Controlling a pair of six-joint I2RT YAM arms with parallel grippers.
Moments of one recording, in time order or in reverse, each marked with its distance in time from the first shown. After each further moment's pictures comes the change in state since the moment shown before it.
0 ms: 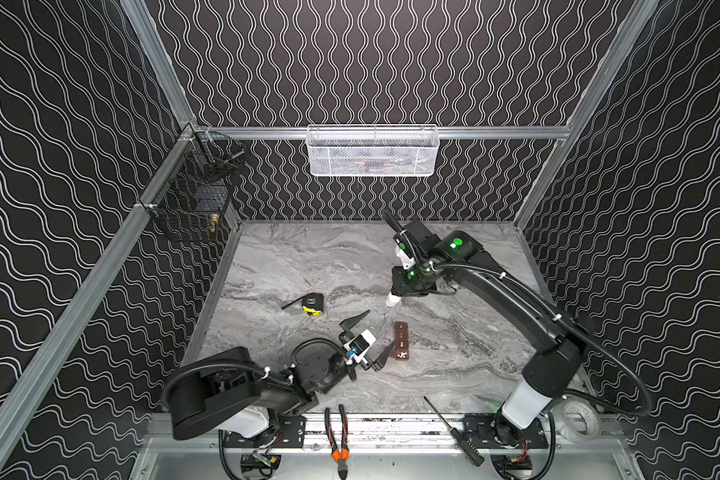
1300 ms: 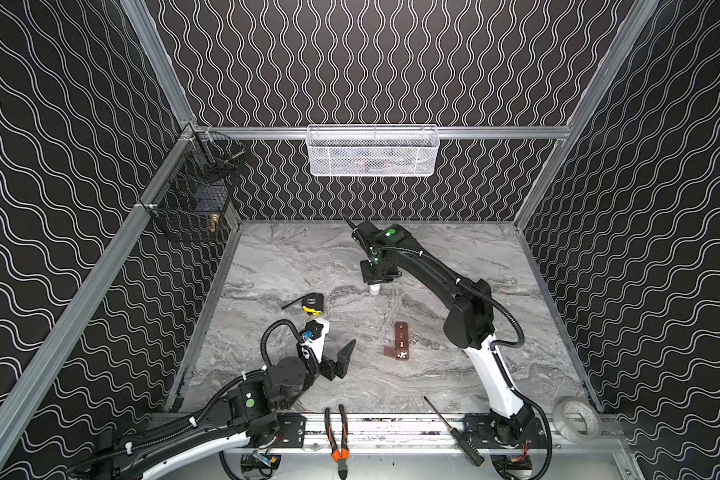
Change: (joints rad) left arm -0.018 -0.924 0.119 -1.451 -0.223 -0.574; right arm -0.006 0.602 0.495 -0.044 0.124 -0.072
